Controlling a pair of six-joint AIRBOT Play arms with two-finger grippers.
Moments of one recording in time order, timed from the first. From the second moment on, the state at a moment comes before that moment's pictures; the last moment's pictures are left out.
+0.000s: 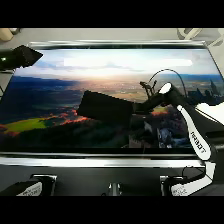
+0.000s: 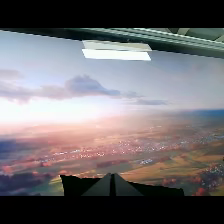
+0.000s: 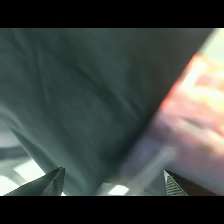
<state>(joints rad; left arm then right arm) 0.07 -1.20 1.56 0.91 -1.03 -1.33 0.12 -1.71 1.28 -0.87 1.16 1.16</state>
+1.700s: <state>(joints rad) 0.04 -1.20 1.56 0.91 -1.03 -1.33 -1.16 -1.37 1.60 -0.72 1.48 1.02</state>
